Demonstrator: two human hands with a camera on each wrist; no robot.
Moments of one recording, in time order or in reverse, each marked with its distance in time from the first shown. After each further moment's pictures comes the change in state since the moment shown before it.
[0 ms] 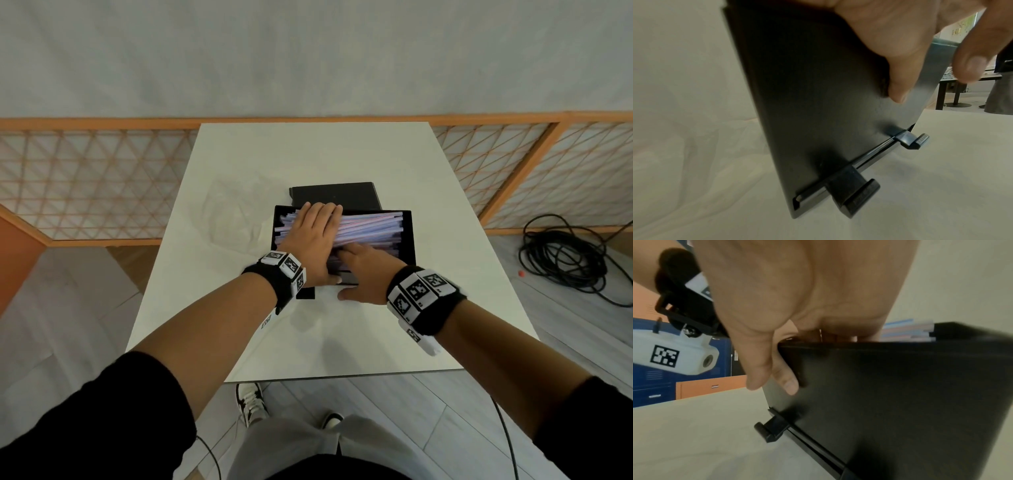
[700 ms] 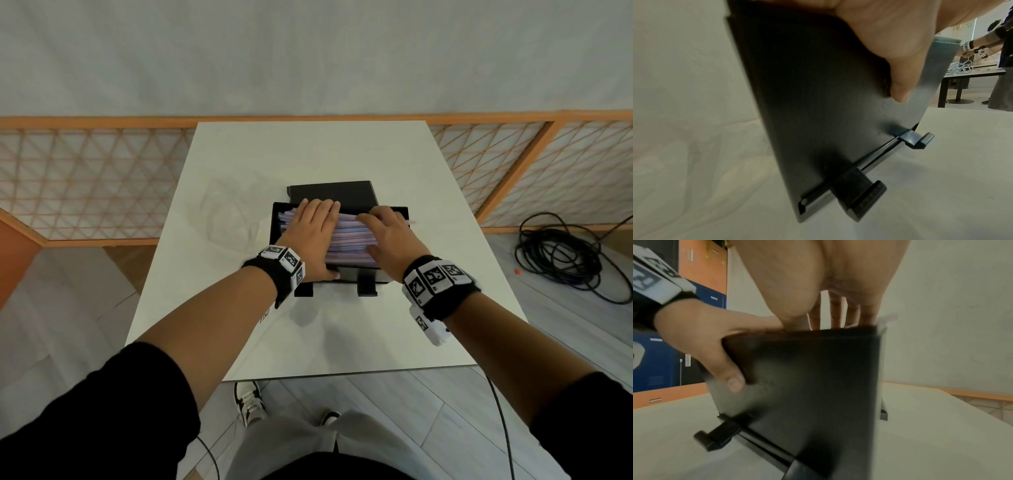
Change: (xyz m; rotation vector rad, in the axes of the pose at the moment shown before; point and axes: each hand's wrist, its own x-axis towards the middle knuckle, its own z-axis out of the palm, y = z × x) left_hand 0.003 -0.002 -0.004 -0.007 -0.030 0.008; right_hand -0.005 0.035 -0.005 0.173 0.427 0.112
